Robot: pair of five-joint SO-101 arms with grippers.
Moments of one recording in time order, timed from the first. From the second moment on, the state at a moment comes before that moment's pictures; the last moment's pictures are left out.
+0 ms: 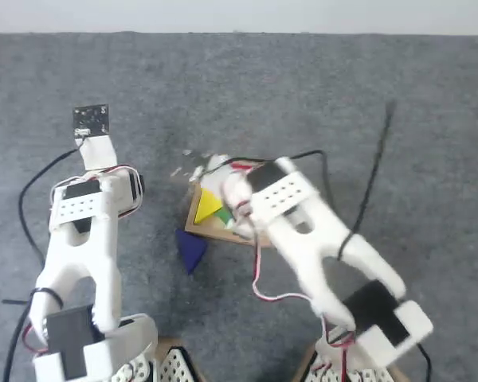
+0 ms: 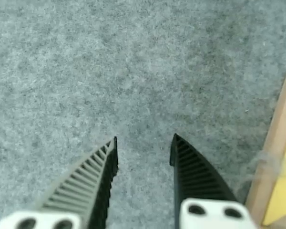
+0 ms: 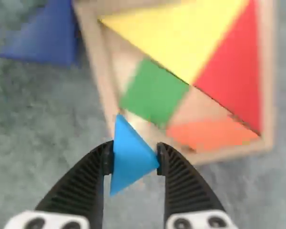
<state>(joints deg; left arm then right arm) -20.1 -12.1 47.1 40.6 0.6 -39.5 1.9 20.8 64.6 34.0</state>
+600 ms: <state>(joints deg) -36.4 -12.0 36.4 48.9 0.9 -44.4 20.7 4.6 61.9 33.5</state>
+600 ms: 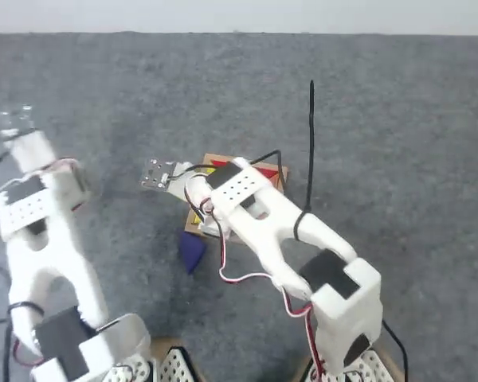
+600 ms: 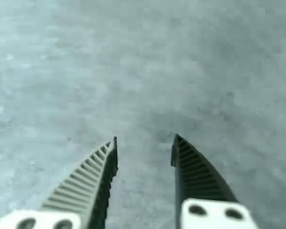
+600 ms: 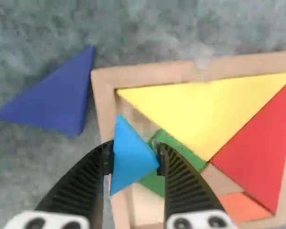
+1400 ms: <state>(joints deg) -37.4 -12.0 35.9 49.2 0.7 -44.7 24.0 0.3 64.1 35.0</state>
